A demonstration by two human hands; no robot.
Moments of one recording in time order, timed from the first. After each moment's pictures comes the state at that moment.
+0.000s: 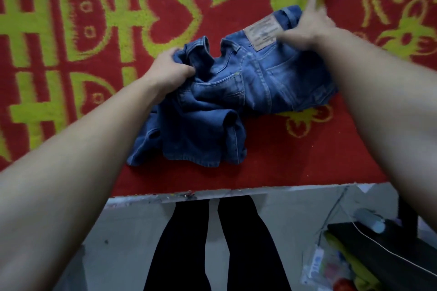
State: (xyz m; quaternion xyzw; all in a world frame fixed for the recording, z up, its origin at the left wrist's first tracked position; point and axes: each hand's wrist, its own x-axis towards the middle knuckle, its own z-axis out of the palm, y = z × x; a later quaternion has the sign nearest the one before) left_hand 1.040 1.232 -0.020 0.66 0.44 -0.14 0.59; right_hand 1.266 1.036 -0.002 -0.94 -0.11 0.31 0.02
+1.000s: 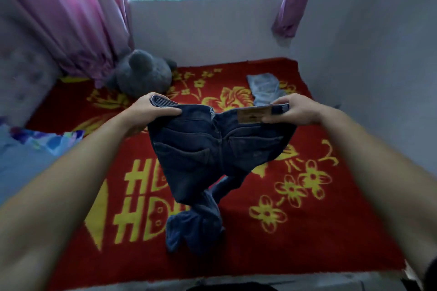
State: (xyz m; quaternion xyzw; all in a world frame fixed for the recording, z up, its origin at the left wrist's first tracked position) left_hand 0.992 1.302 0.472 0.79 0.28 0.06 0.54; right_hand 1.215 0.983 0.490 -0.89 -0.32 0.26 0.20
